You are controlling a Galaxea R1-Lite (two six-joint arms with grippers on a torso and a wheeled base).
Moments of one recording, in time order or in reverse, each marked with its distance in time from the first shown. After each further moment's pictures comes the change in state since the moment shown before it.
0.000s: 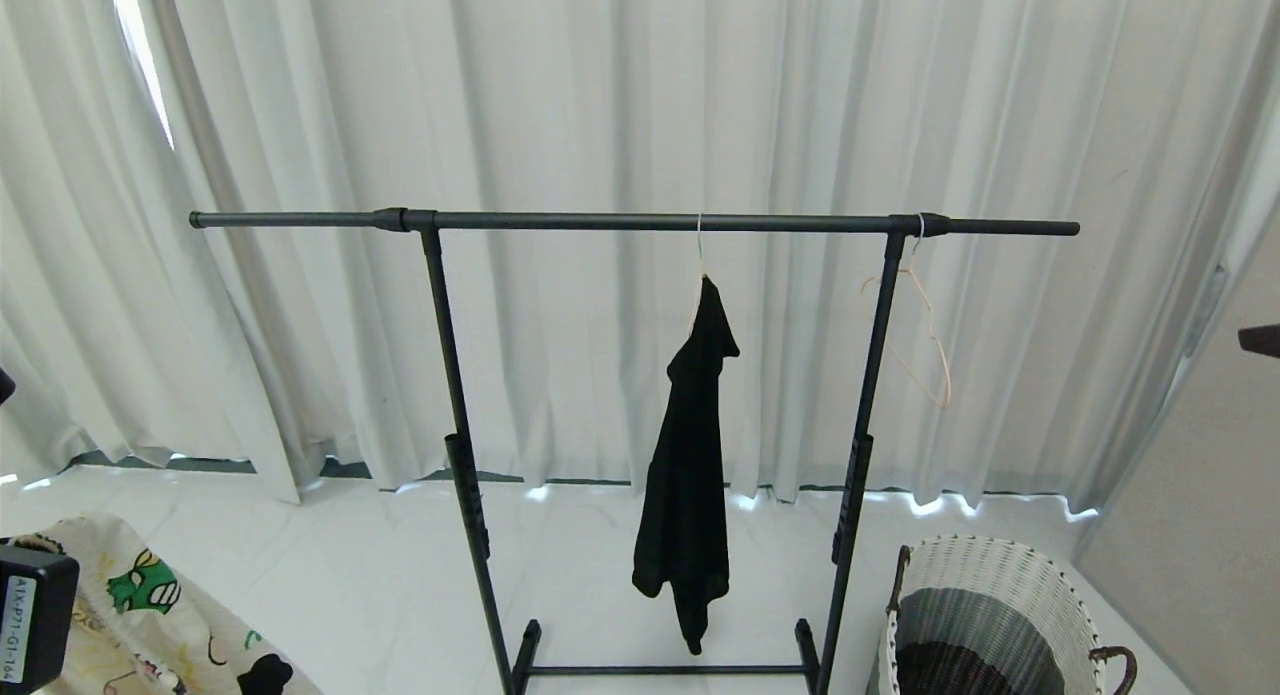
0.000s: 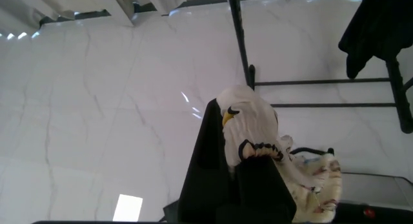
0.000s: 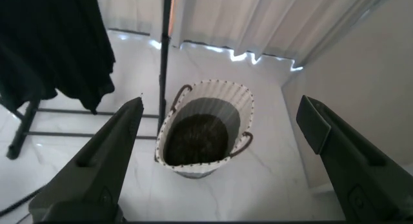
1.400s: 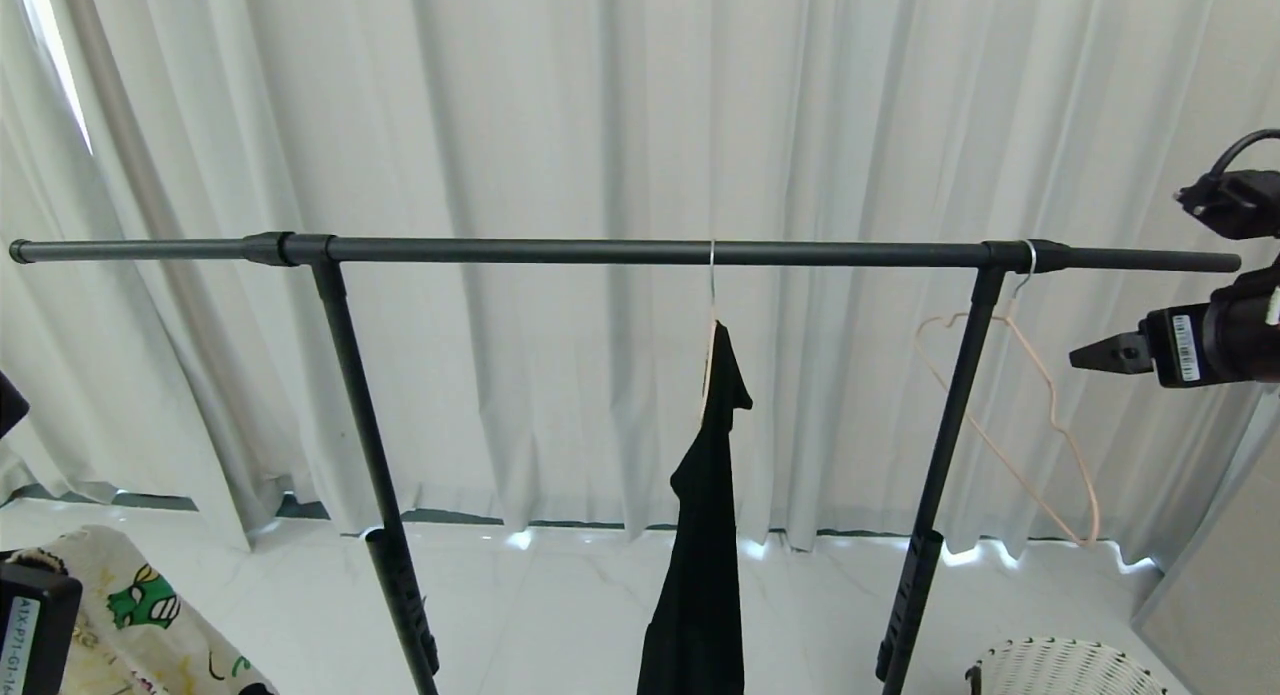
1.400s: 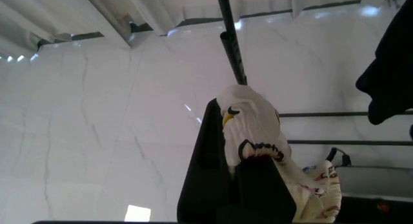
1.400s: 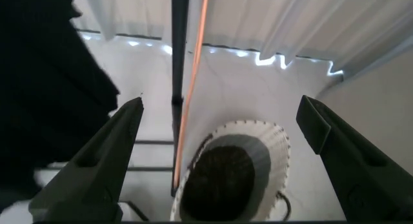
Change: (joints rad) left arm 0.004 -0.011 0.030 0.000 0.000 0.042; right arm -0.078 0.302 0.068 -0.233 0.105 0.046
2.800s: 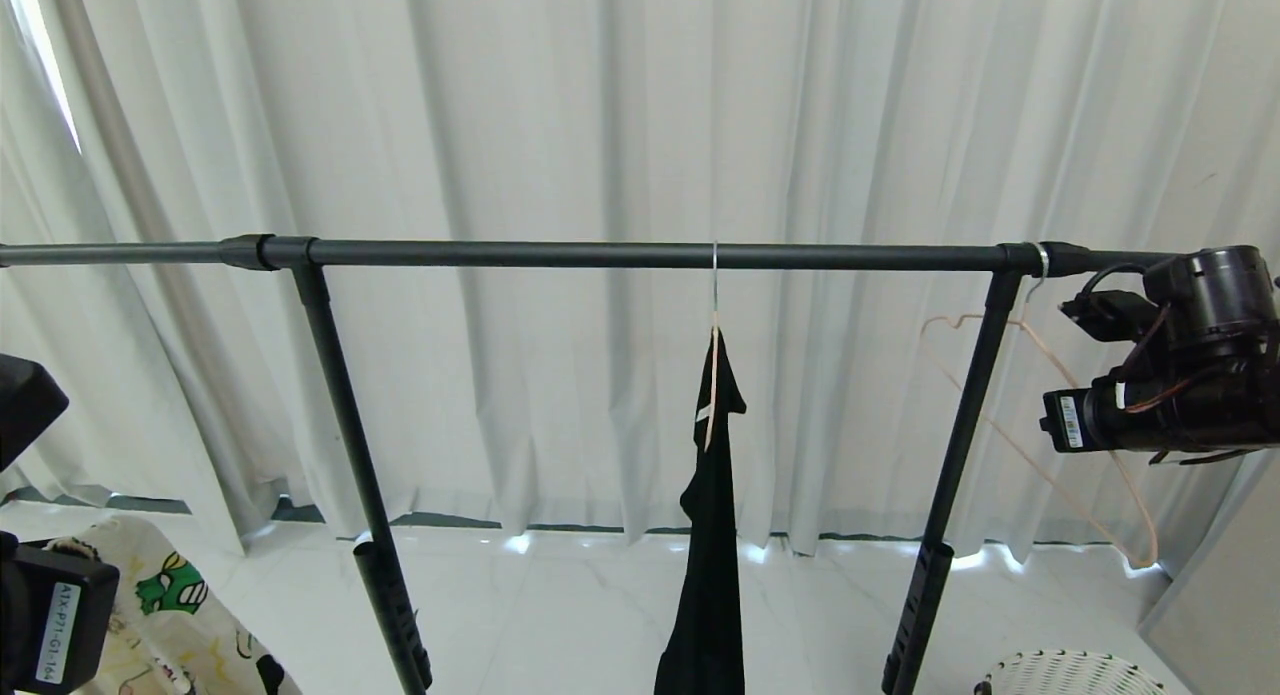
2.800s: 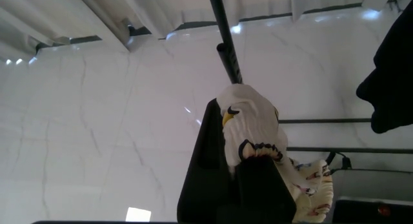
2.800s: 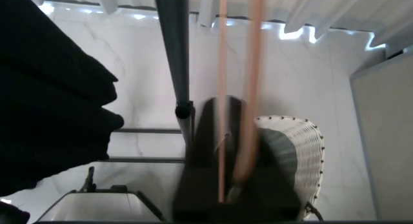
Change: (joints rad) left arm -0.001 0.032 0.022 -0.065 0.000 0.004; right arm -0.055 0.225 0.200 -0.297 0.094 0.018
